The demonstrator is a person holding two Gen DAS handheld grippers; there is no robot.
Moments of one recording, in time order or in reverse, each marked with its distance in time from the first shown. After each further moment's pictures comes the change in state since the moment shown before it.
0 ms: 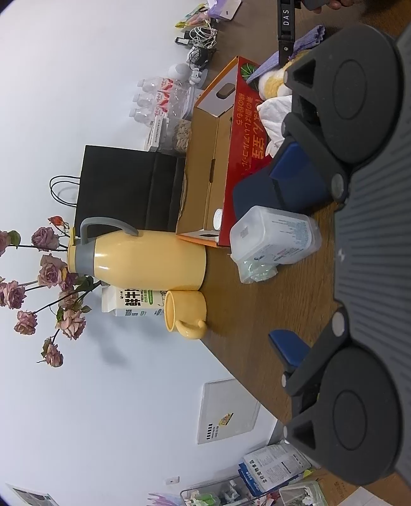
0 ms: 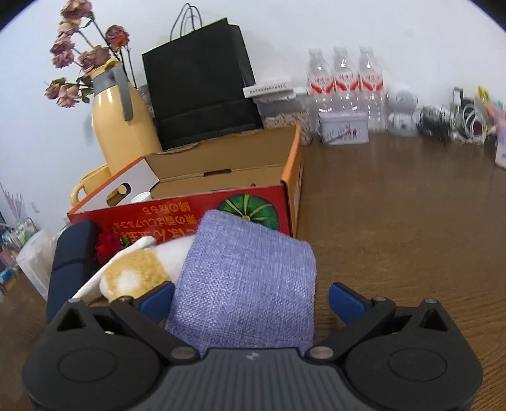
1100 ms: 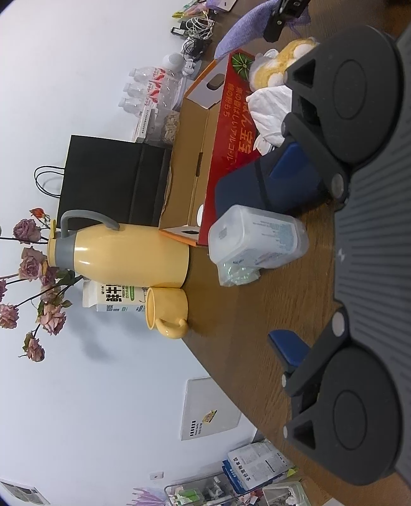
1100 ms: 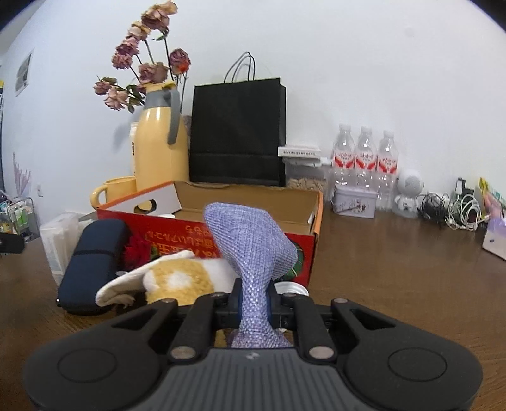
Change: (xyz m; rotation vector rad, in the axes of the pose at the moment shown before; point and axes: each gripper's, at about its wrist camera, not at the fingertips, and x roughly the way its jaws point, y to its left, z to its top) left arm 0.024 -0.011 -0.014 -0.031 0.041 0.033; right arm -0.045 0.053 -0.027 -0.268 -0.243 -0.072
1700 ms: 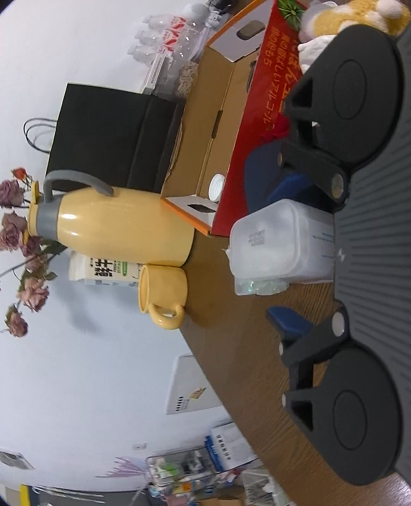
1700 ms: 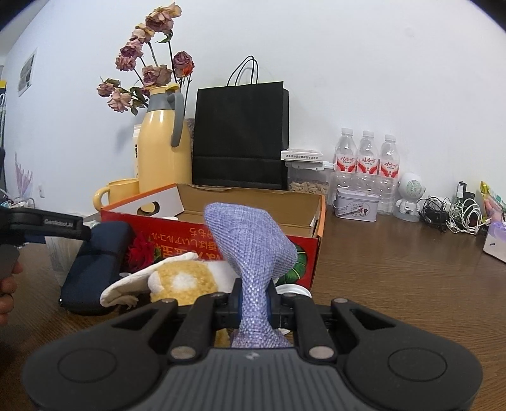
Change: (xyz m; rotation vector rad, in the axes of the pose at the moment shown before) left arm 0.077 -0.024 0.015 -0.113 0.002 0.158; right arm 0.000 0.001 0.000 -0.001 -0.004 0.006
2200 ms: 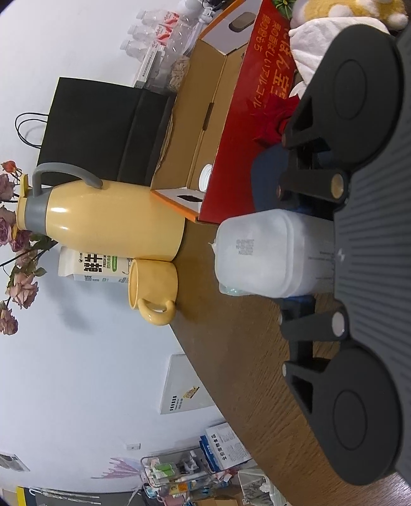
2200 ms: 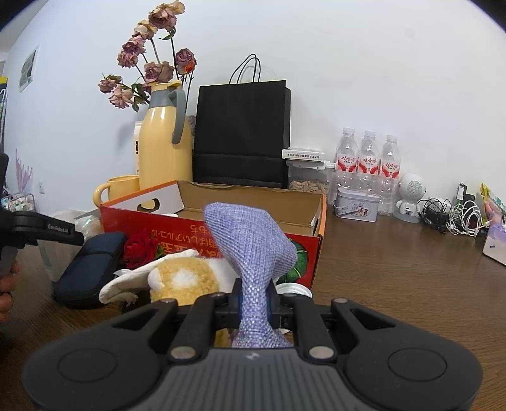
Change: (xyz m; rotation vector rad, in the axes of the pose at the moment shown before) left arm 0.009 0.011 -0.005 0.010 0.024 -0.008; right arm 0.002 0.002 0.000 -0.016 0.002 -0.009
